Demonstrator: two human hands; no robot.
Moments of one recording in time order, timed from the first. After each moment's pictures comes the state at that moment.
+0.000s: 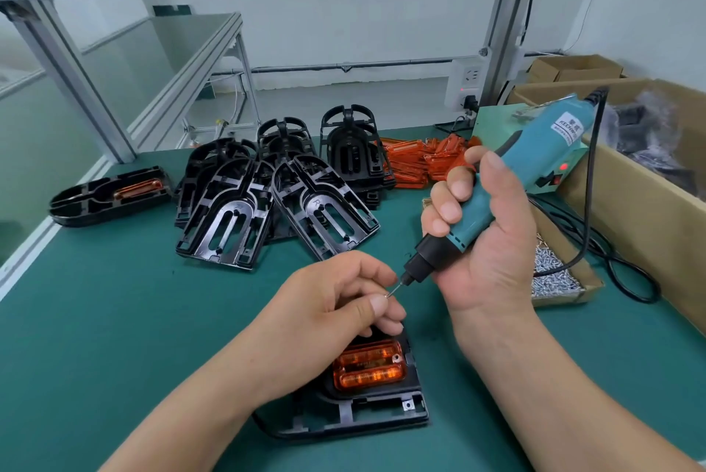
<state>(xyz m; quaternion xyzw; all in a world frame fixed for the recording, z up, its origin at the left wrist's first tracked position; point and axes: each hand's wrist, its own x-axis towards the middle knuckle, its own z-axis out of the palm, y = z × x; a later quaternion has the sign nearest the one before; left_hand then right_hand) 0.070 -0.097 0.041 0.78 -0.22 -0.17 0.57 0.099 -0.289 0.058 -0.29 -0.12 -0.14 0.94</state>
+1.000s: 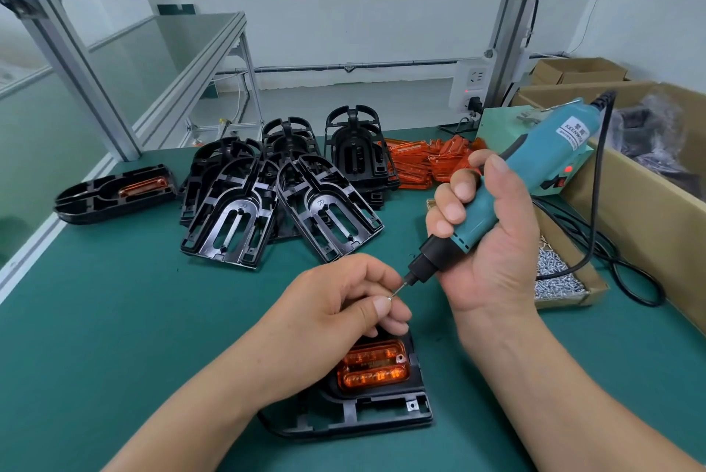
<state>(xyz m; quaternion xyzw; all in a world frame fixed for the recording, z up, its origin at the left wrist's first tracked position) 0.069 -0.096 0.040 0.79 -0.23 -0.16 0.55 0.099 -0.287 0.058 -0.30 -0.10 -0.15 0.94</state>
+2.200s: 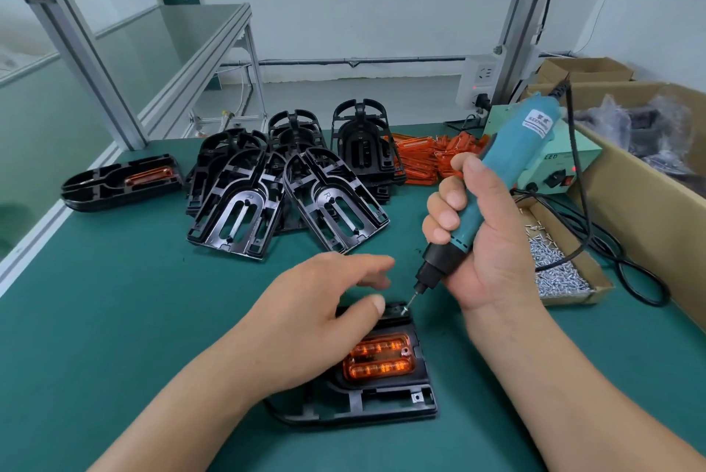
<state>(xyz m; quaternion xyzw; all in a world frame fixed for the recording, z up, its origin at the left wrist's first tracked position) 0.067 -0.080 0.043 0.90 -0.27 -0.04 0.35 0.106 -0.290 0.049 -0.36 -0.07 -0.08 0.93</state>
